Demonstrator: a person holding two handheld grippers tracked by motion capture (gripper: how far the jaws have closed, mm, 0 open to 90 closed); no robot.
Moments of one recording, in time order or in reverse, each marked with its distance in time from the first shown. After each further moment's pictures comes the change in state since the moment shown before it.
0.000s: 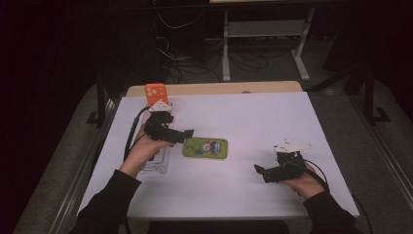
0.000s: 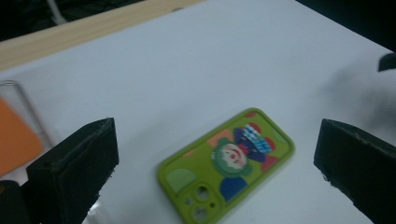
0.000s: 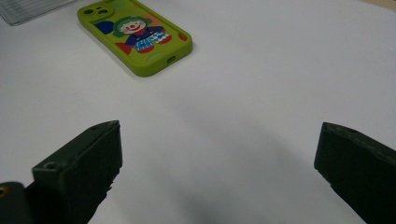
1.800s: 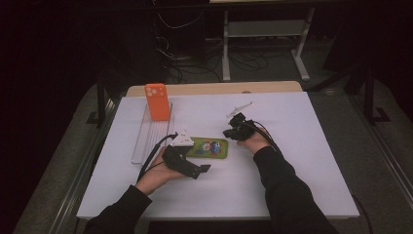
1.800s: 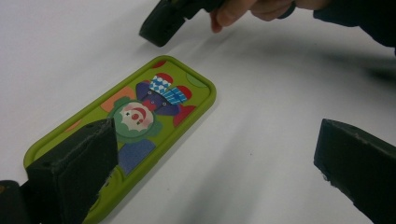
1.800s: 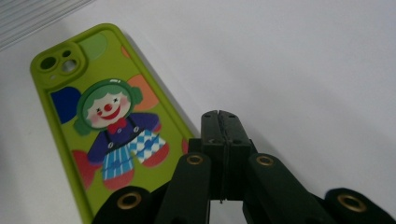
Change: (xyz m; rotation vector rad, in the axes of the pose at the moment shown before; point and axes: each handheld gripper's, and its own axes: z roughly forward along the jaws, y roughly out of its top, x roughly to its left) left arm -0.055 -0.054 0.027 0.052 -0.176 0.164; right arm -0.005 0.102 0.143 0.199 0.159 -0.055
